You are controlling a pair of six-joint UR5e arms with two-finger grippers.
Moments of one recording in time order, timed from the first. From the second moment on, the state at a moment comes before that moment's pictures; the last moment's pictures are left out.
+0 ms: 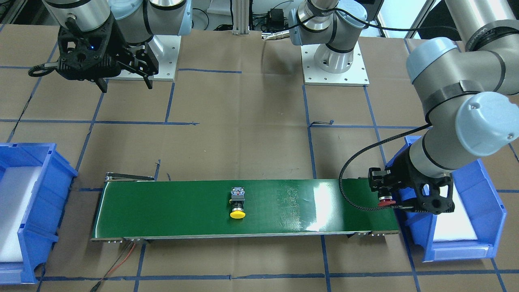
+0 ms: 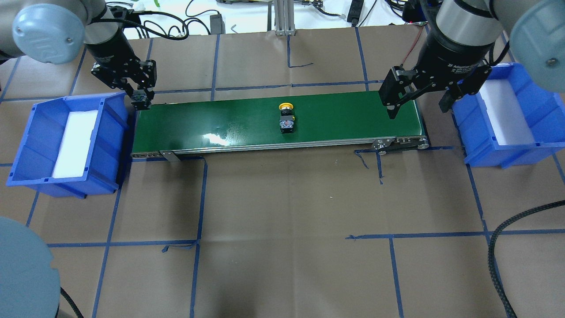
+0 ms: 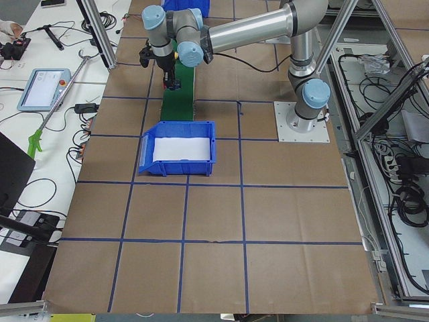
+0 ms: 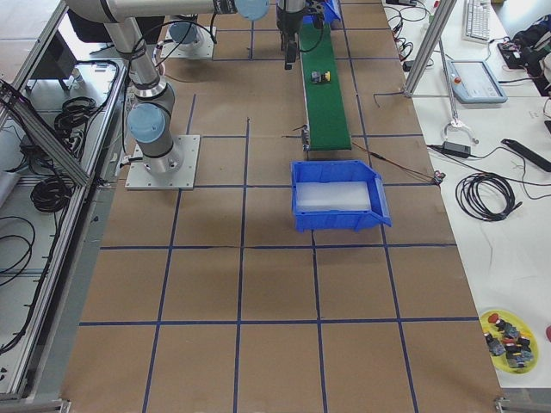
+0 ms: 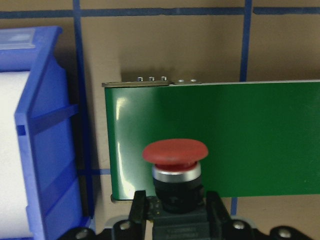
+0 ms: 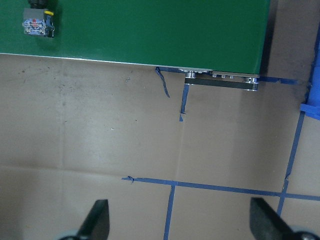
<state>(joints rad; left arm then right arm) -1.42 -1.95 -1.42 -1.44 1.58 0.17 1.59 -1.61 1.57 -1.48 -1.54 -0.09</state>
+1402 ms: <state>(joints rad) -1.43 -1.97 -1.66 -1.12 1.58 0.17 1.60 -1.43 1.58 -1.81 -1.48 -0.09</state>
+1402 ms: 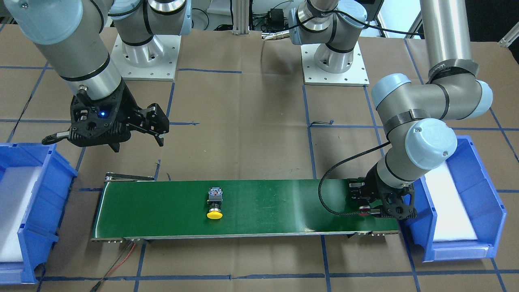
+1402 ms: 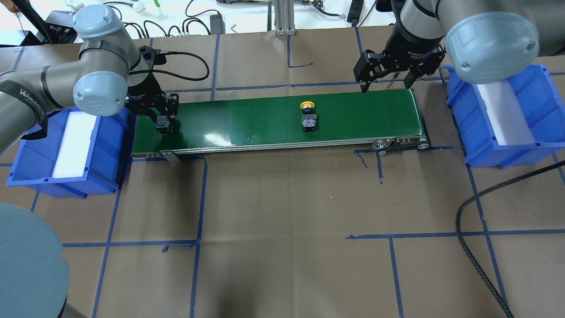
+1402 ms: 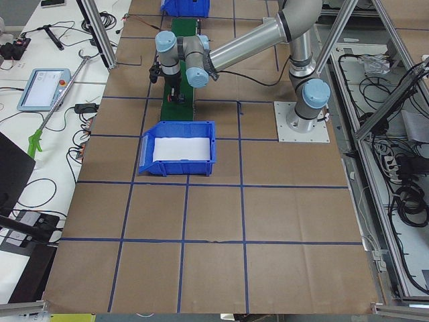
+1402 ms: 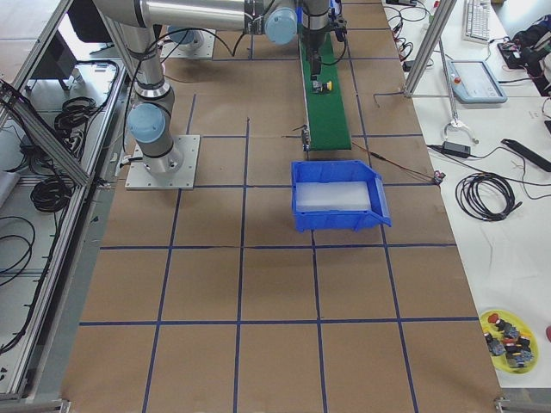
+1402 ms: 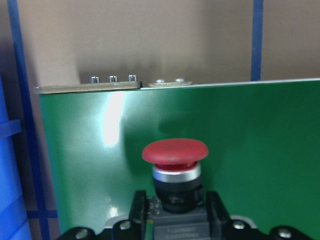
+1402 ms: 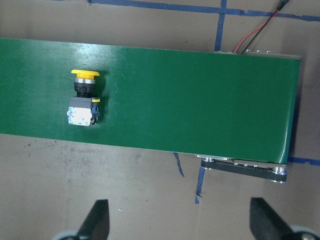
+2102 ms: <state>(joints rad) -1.43 -1.97 -1.68 -1.11 1.59 0.16 1.58 -1.34 1.57 -1.85 -1.48 -0.07</state>
